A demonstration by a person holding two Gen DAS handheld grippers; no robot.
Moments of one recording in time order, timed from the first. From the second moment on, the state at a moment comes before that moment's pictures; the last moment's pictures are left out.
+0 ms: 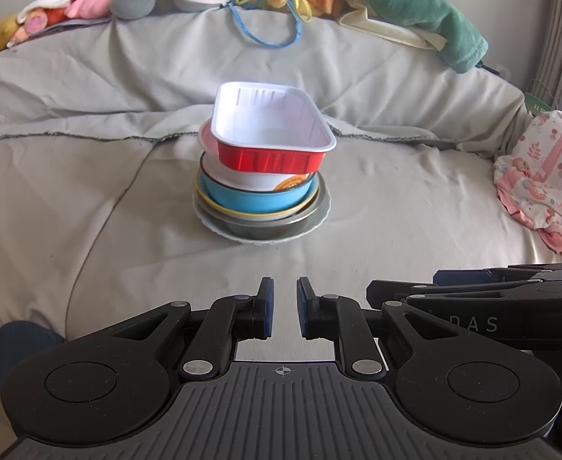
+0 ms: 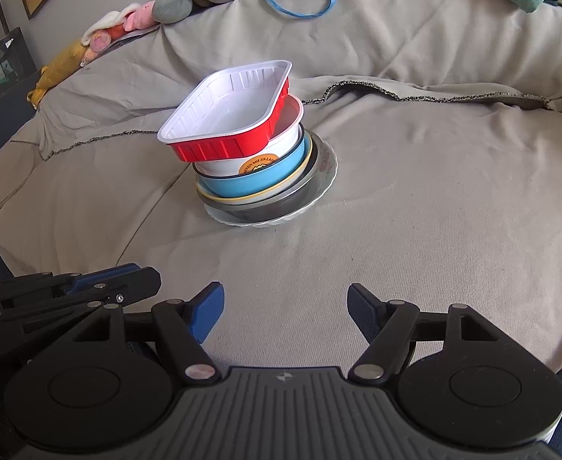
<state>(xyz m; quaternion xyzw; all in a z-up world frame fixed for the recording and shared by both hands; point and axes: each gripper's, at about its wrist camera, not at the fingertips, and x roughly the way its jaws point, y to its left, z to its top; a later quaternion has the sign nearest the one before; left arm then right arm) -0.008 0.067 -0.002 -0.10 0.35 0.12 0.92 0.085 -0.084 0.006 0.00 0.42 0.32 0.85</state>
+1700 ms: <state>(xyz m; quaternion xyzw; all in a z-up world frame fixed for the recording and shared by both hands) -0.010 0.060 -0.003 -0.10 0.35 0.13 0.92 0.082 -0.083 0.003 0.00 0.42 0.32 0.85</state>
